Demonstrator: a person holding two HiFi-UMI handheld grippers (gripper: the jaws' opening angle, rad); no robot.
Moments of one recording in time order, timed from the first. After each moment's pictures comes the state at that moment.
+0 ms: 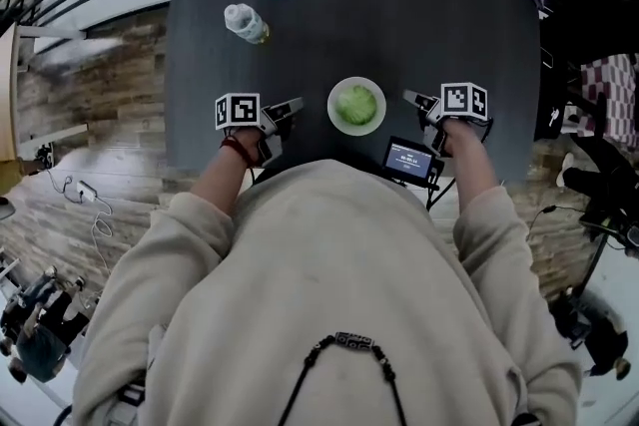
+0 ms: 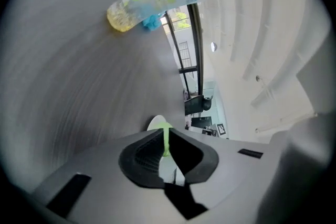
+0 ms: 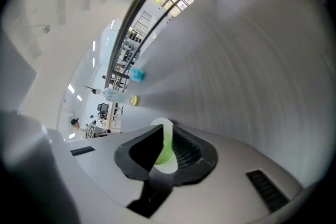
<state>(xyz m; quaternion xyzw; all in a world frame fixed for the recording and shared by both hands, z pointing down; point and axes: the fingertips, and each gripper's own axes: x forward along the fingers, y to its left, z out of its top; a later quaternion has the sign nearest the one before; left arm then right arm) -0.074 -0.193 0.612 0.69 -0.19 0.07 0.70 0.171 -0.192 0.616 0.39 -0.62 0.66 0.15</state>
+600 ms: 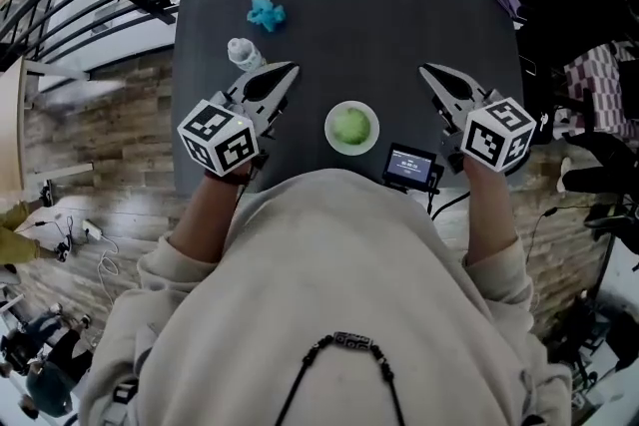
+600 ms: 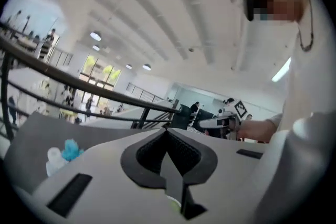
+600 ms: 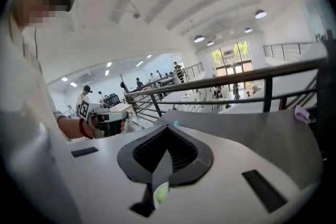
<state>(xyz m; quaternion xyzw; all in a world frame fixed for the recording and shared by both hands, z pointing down) -0.056 -0.274 0.334 0.94 -0.24 0.03 0.24 0.137 -0.242 0.332 0.45 -0.84 0.28 0.11</state>
